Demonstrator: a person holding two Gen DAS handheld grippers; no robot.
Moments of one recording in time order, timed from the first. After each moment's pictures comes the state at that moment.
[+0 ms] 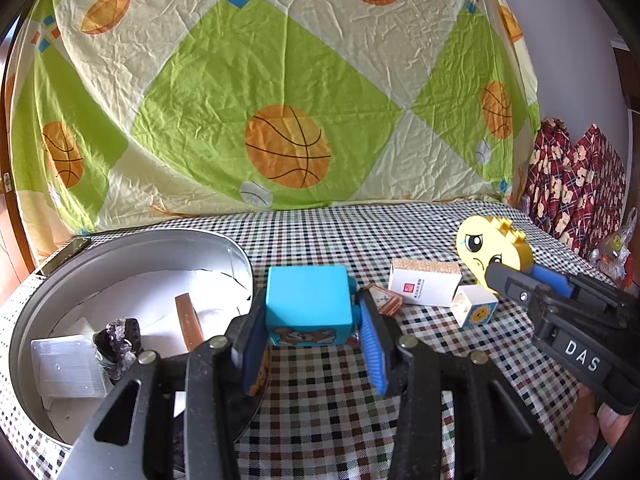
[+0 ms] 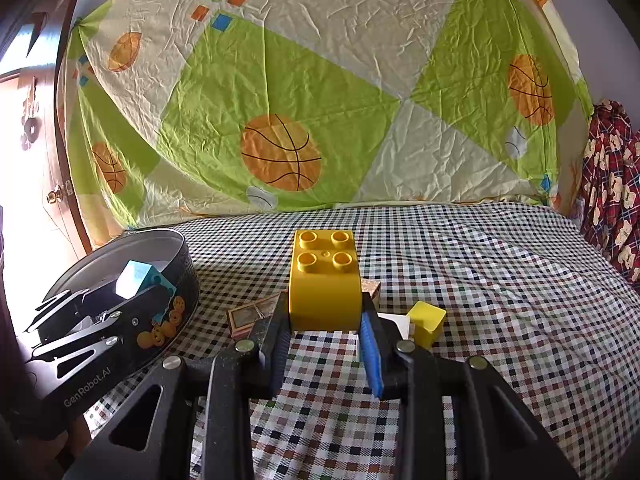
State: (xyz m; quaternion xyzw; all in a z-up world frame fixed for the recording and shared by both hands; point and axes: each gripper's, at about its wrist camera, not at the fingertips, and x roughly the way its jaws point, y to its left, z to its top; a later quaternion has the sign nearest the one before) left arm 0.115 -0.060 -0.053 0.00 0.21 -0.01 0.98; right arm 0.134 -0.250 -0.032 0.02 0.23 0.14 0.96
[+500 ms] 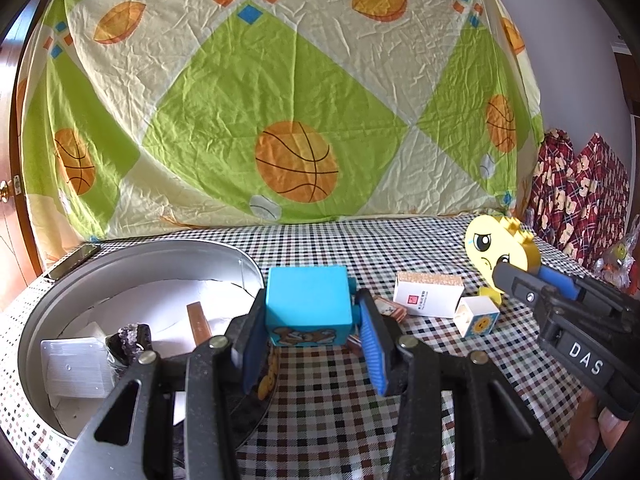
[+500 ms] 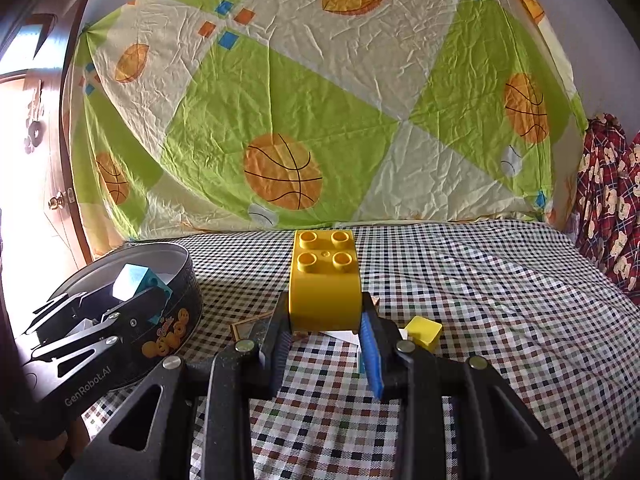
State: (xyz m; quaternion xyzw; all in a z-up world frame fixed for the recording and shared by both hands) left arm 0.106 -0.057 -0.049 0.00 0.18 0.00 0.98; right arm 0.123 -0.248 -0.026 0.02 0.20 0.14 0.97
